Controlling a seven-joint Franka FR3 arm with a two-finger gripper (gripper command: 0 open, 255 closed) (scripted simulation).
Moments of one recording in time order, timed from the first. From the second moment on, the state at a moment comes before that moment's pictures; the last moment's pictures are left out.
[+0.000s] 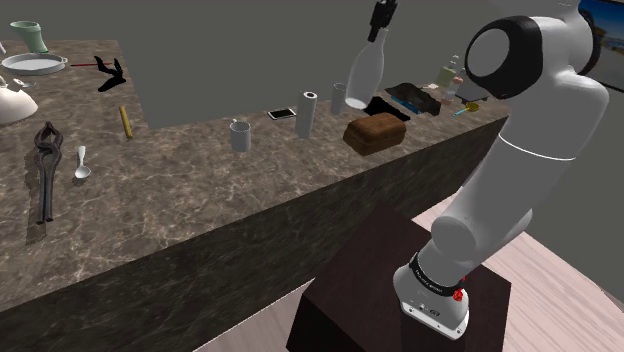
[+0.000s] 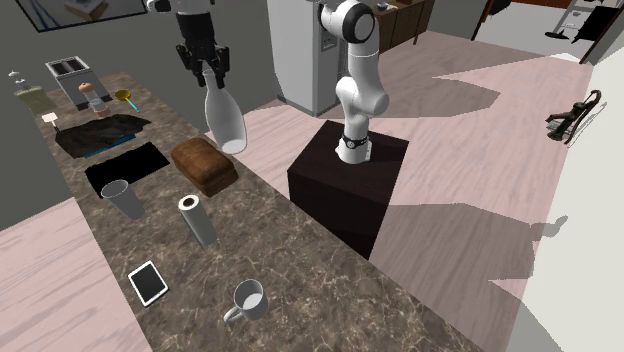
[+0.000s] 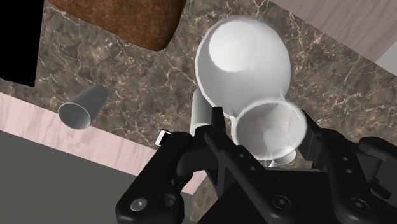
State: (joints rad) arm -0.40 0.15 -0.20 -1.20 0.12 1.39 -0.73
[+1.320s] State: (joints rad) arm -0.38 0.03 -0.19 -1.63 0.09 1.71 -0.74
